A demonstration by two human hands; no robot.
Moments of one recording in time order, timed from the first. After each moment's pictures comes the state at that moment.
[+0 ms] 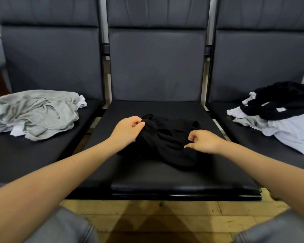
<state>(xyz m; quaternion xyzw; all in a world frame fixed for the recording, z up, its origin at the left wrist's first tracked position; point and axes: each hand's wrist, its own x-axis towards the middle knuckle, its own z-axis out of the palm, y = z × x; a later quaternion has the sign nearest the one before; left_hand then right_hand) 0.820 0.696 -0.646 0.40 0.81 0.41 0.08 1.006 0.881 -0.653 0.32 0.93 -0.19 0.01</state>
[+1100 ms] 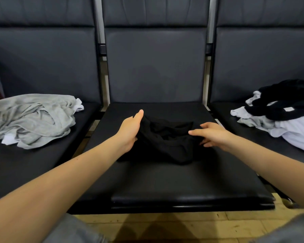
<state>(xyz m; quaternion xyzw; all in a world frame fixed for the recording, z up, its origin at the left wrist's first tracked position) 0.808 0.725 -0.640 0.20 0.67 0.64 0.33 0.994 0.902 -0.646 0.44 0.74 -0.50 -0.12</state>
